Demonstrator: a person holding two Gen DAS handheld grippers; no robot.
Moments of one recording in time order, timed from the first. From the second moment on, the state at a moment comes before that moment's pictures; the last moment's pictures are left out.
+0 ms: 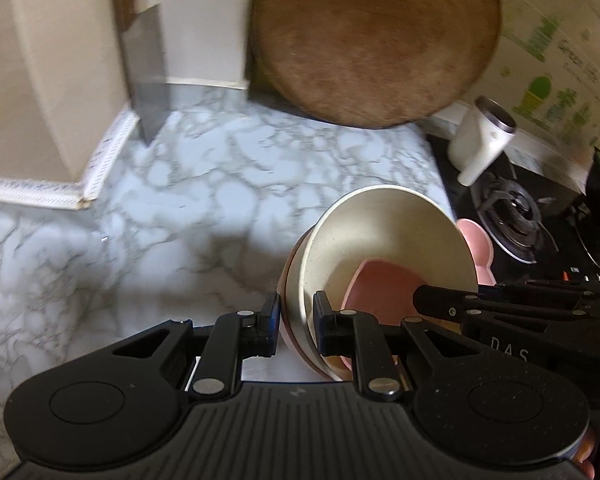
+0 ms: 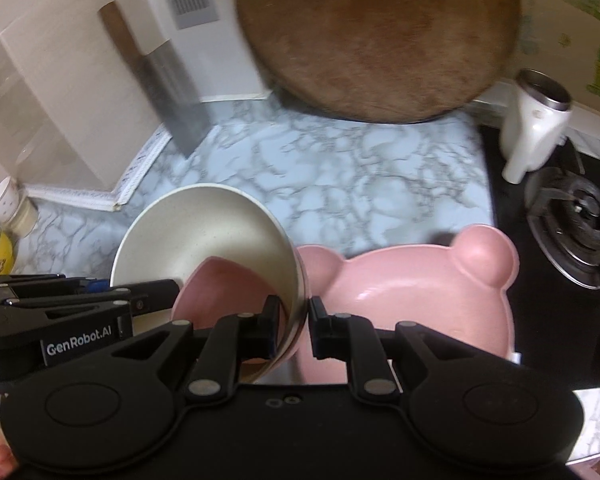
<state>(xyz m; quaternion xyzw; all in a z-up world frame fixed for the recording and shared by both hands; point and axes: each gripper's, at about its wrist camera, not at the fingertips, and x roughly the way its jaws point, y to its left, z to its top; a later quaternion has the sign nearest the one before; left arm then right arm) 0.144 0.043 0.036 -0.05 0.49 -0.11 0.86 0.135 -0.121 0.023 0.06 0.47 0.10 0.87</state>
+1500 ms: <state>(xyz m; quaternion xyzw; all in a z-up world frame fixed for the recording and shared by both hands) 0.184 -0.095 -0.021 0.02 0.55 -0.18 0.82 0.141 -0.236 -0.033 0.11 0.53 0.01 0.84</state>
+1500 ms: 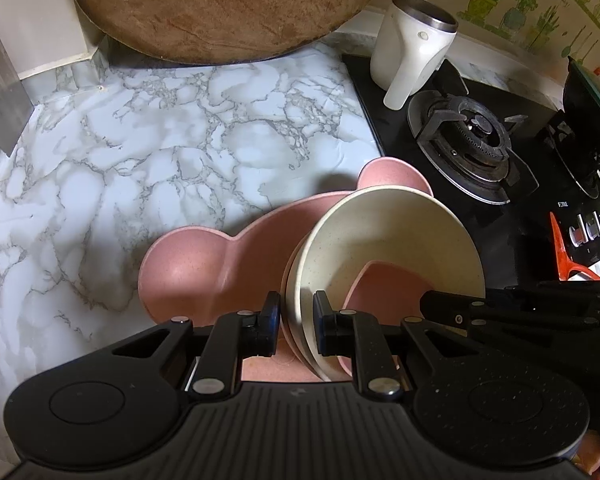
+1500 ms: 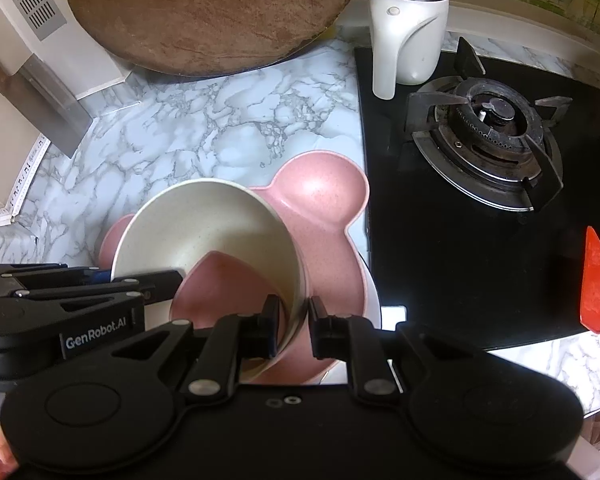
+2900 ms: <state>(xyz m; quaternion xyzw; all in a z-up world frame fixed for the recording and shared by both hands) 0.118 -0.036 0.036 0.02 0.43 -0.22 0.88 0.067 -0.207 0.025 0.09 0.42 0.03 0.90</state>
